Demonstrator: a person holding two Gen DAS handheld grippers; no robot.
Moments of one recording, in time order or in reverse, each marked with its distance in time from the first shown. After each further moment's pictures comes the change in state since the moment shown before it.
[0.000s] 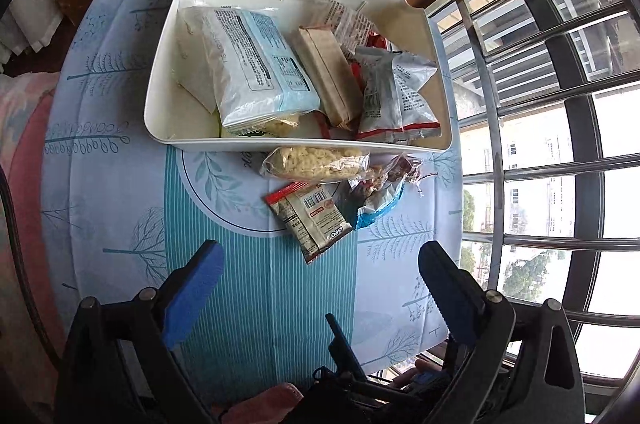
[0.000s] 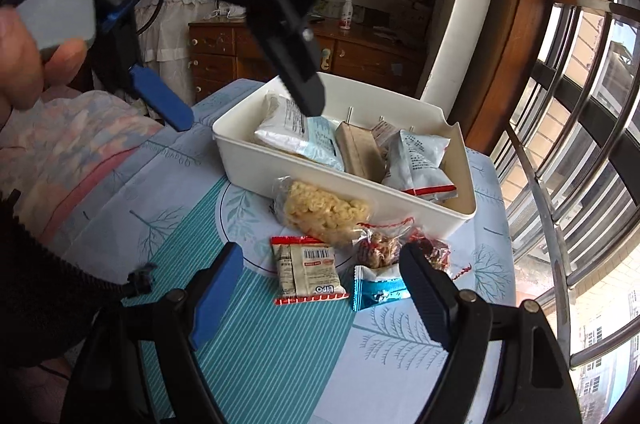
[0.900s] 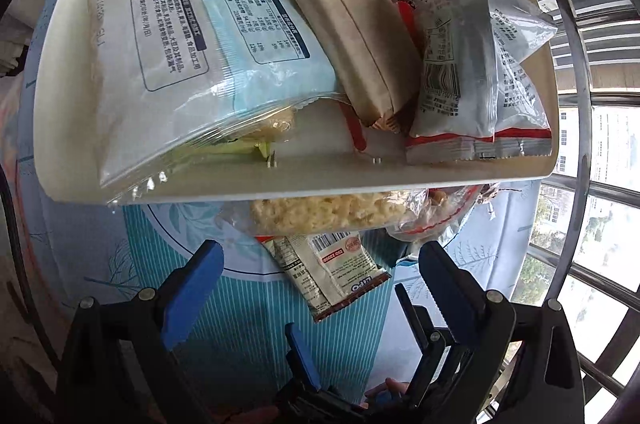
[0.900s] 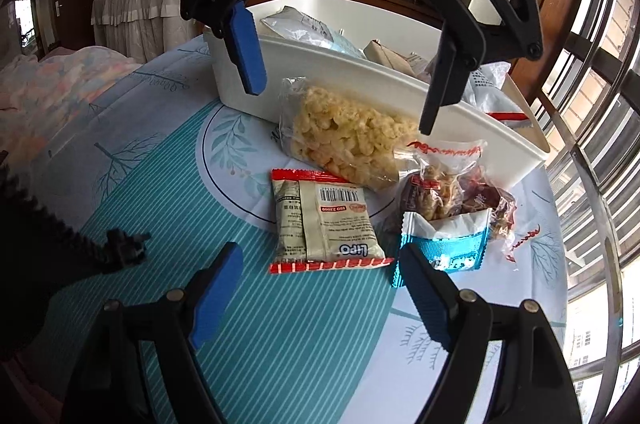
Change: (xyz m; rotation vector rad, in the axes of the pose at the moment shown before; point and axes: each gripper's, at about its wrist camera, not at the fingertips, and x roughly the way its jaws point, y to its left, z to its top) left arm 0.131 -0.027 0.058 -0.034 0.207 0.190; right arm 0.083 0.014 -0.050 -0.041 0.102 0.025
